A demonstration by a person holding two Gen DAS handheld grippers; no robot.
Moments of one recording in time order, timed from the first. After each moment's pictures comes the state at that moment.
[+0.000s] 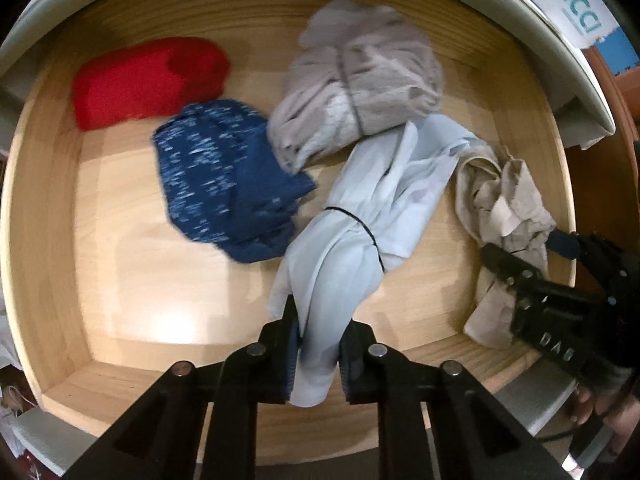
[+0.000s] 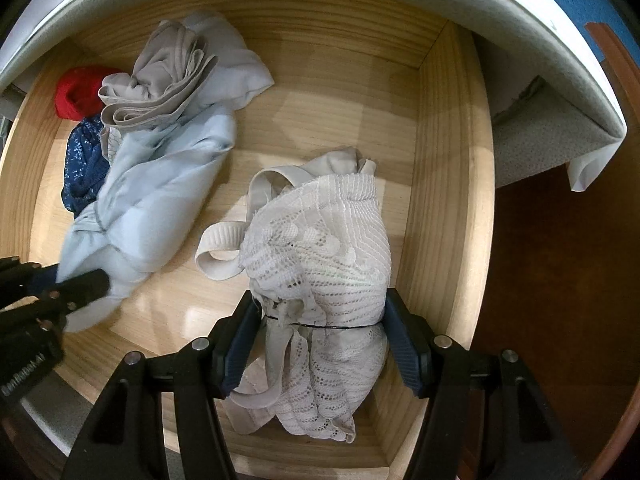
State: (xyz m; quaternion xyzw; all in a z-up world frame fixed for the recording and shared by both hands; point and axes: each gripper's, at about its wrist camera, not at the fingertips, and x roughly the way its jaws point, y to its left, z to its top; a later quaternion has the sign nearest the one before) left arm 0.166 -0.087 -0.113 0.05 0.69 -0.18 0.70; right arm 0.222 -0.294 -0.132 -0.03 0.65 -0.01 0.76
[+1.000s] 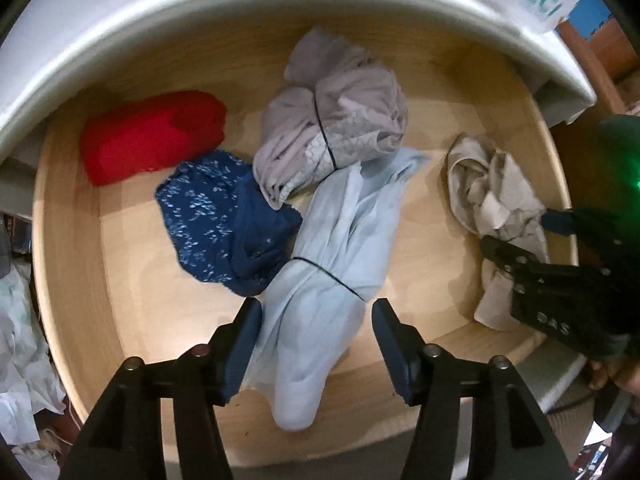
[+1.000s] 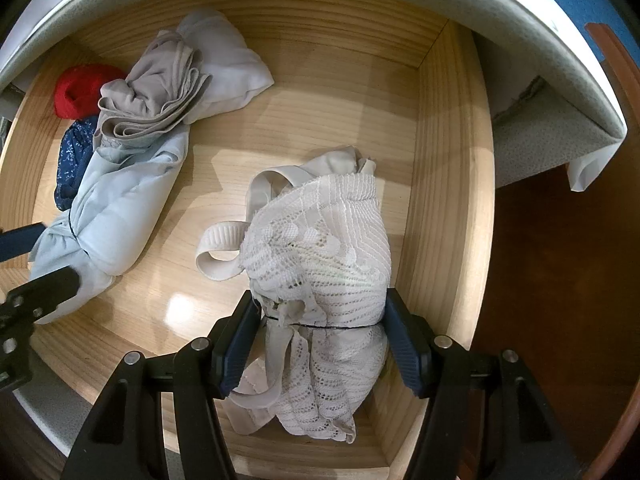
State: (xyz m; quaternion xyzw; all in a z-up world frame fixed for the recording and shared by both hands) left arm 0.170 -0.105 -0.095 0.12 0.67 -0.21 0.71; right arm 0.222 -0.295 -0.132 -0.03 0.65 -0.01 0.76
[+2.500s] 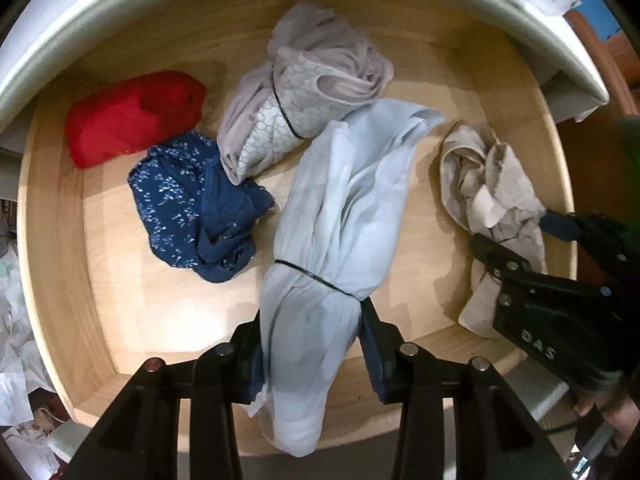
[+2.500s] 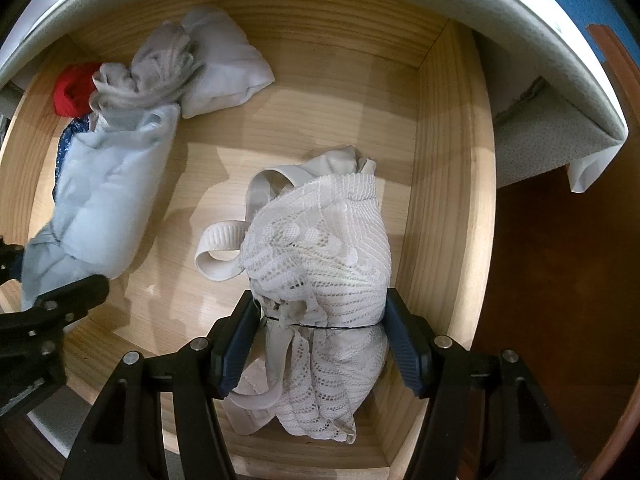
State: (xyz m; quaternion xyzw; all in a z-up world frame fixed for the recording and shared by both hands) left arm 0.147 -0.129 -0.078 0.11 0.69 -0.19 0.69; right arm 0.223 -0.293 -0.137 -0.03 0.65 -0.01 0.76
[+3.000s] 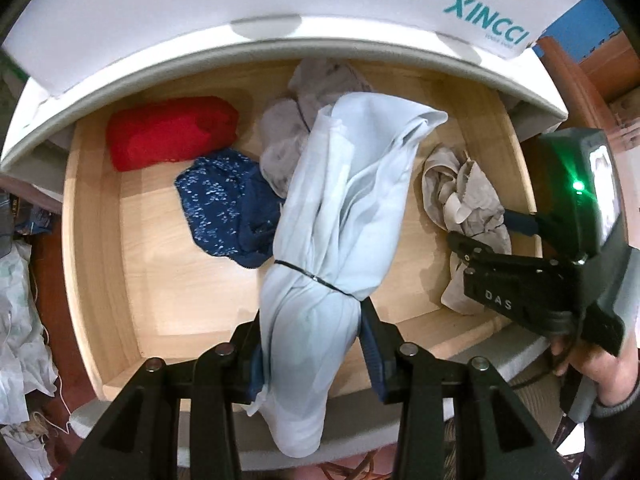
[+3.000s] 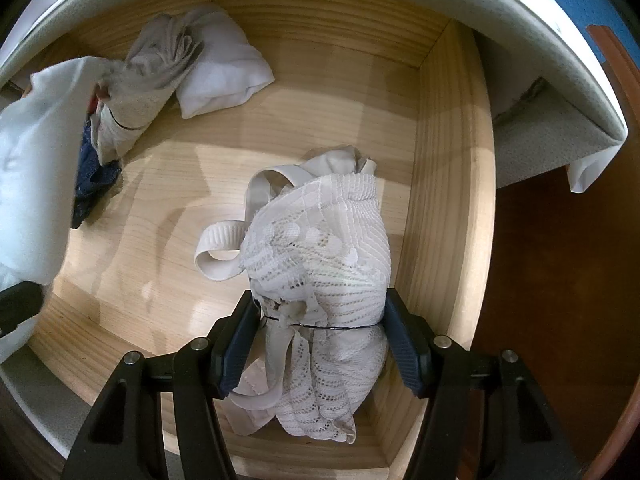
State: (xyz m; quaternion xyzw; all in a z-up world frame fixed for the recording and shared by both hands) left arm 0.135 -0.098 -0.035 0.08 0.66 -0.21 0.72; right arm 0.223 -0.291 -0.142 -0.03 0.65 -0.02 0.76
